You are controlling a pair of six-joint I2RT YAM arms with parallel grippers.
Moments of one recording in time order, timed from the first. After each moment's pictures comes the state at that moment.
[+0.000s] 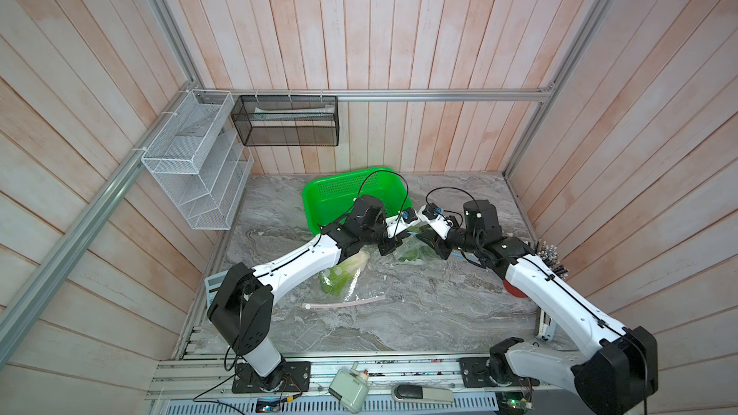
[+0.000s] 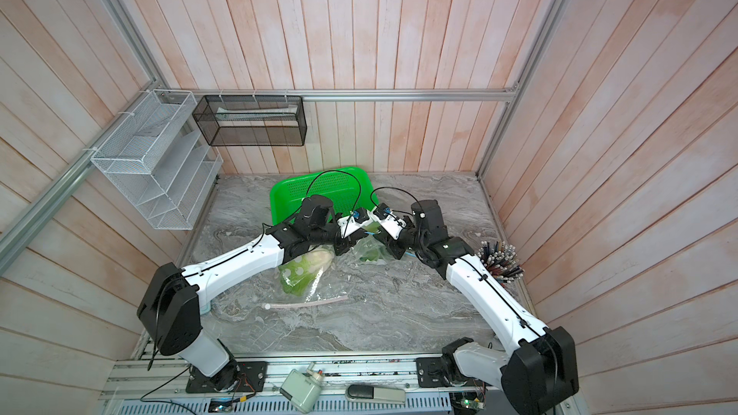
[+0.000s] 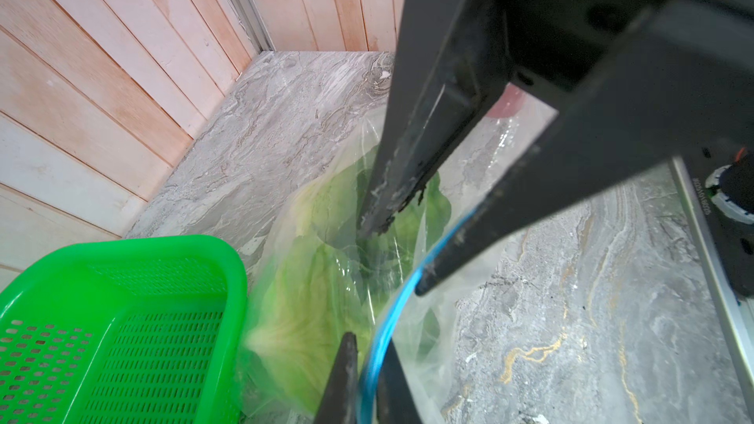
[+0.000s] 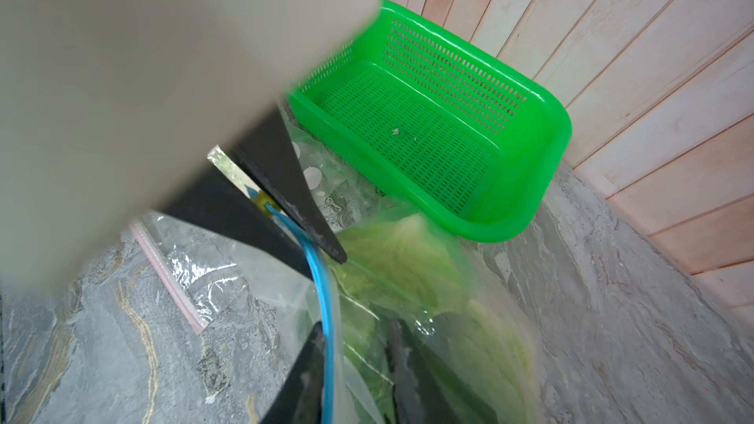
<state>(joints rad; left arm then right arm) -0.72 1.64 1.25 -0.15 0.42 0.47 0.42 1.19 0.95 -0.37 -0.44 -0.42</state>
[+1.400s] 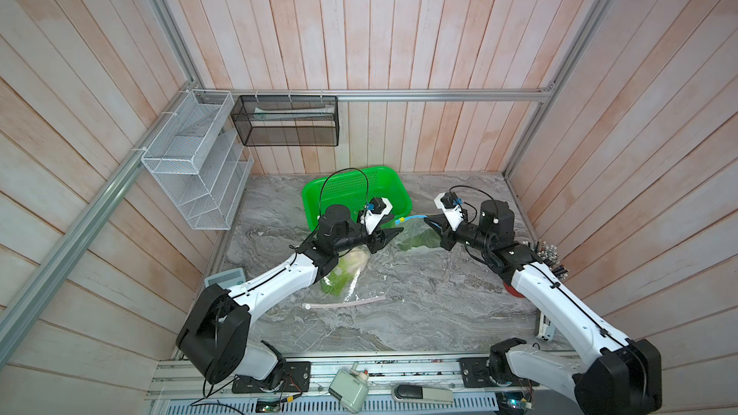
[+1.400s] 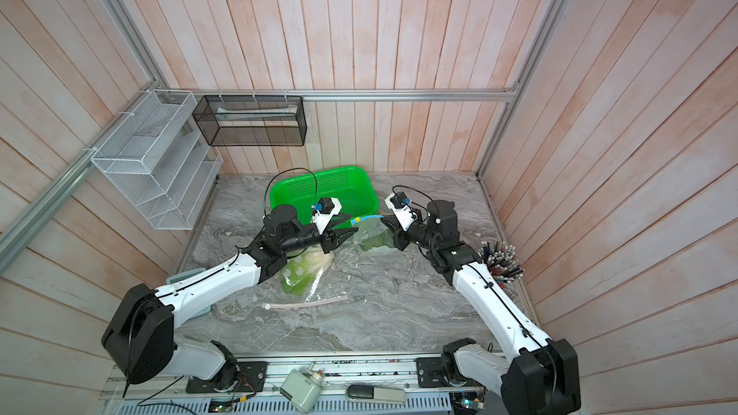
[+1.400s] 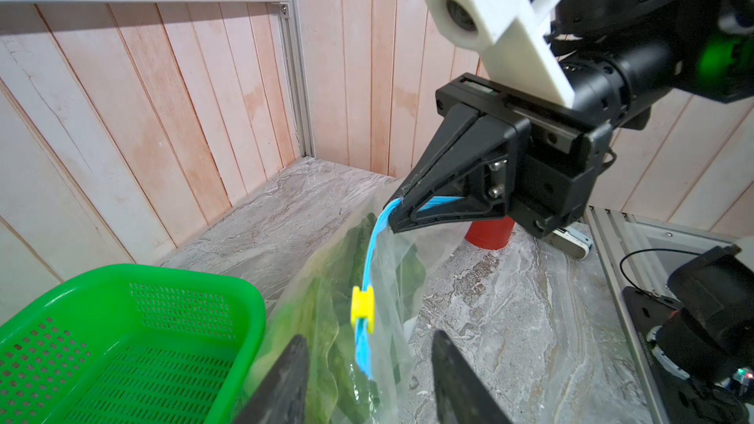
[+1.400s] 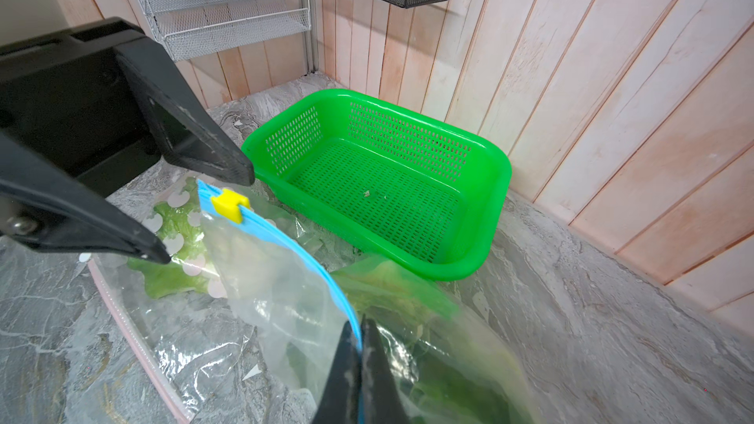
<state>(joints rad) -0.63 1.45 0.94 0.37 0.52 0.10 0.33 1.13 0.86 -0.09 -0.53 -0.22</state>
